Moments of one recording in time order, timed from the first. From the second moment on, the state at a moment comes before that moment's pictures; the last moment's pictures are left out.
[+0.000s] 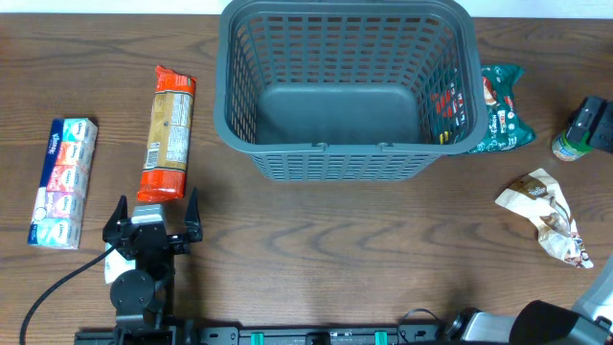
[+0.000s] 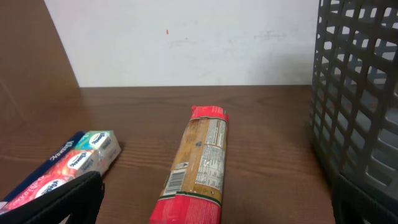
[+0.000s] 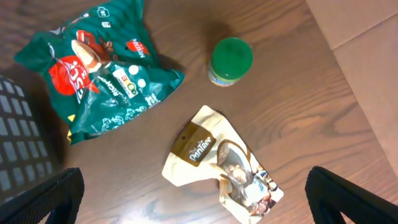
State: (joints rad) left arm 0.02 0.01 0.08 -0.16 -0.09 0.06; right arm -0.54 1.51 1.75 -1.23 0.00 -0.12
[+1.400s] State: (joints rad) left arm 0.02 0.01 0.08 -0.16 -0.10 0.06; right arm -0.33 2.10 2.33 -1.40 -0.14 -0.26
